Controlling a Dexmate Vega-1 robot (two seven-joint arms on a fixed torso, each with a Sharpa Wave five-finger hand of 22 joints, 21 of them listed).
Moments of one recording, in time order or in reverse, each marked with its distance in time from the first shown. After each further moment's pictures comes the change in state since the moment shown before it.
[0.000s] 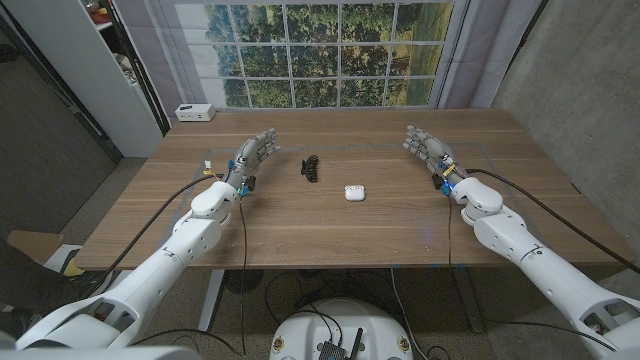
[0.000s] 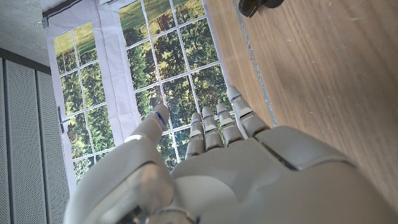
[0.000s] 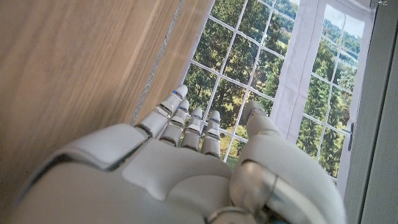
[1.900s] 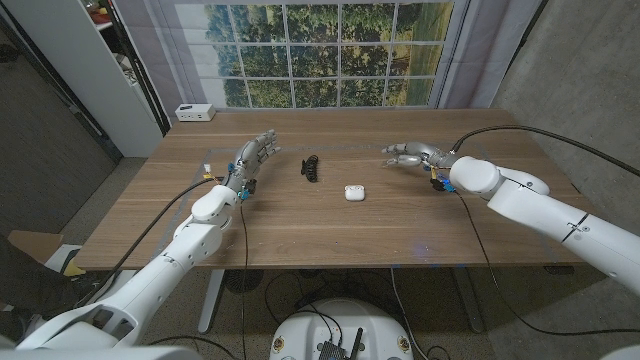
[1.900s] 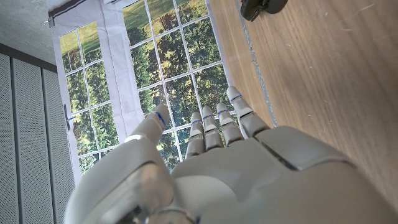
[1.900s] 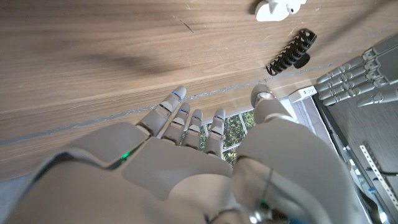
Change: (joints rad) left arm 0.032 -0.001 -0.005 -0.024 0.002 -0.025 0.013; left_hand 0.000 0.000 0.000 0.000 0.000 0.011 0.000 0.000 0.000 0.003 0.003 0.000 0.000 0.000 0.000 0.000 0.000 0.000 0.000 -0.013 0.000; right arm 0.079 -0.378 -0.206 -0.575 -0.507 -0.616 0.044; right_hand 0.174 -0.083 -0.013 -0.004 0.011 0.018 -0.036 0.008 0.002 -0.064 -0.012 0.004 0.003 -0.086 -0.001 -0.008 -0.002 -0.077 0.066 -0.007 0.000
